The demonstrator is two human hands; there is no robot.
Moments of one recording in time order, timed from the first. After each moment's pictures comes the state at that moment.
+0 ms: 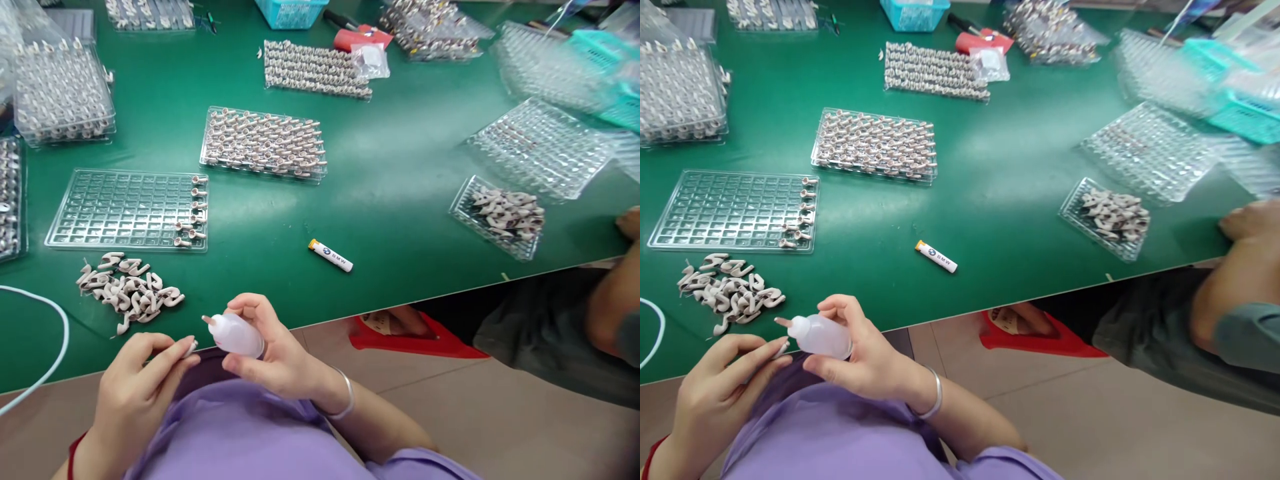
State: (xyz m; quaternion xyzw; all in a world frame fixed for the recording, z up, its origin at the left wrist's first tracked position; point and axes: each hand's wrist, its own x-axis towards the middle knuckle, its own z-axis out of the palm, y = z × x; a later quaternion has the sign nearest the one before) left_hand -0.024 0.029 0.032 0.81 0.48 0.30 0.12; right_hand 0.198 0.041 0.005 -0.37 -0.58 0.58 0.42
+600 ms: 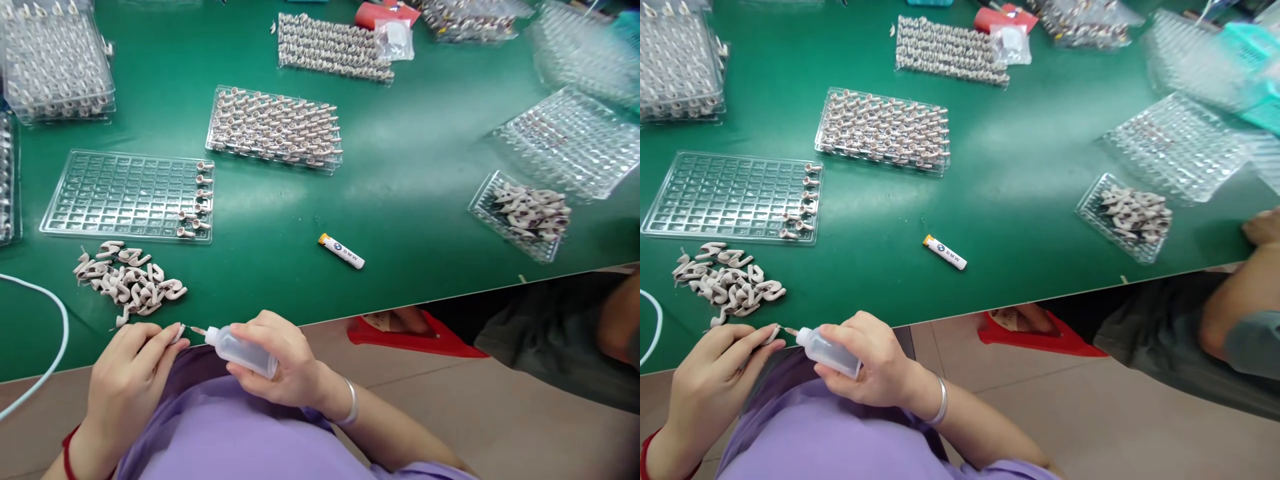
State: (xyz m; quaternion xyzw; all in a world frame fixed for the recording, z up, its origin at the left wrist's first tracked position) left_hand -0.033 0.031 0.014 0.83 0.50 0.24 0.04; right_hand 0.207 0.032 -0.009 -0.37 -0.78 0.26 0.43
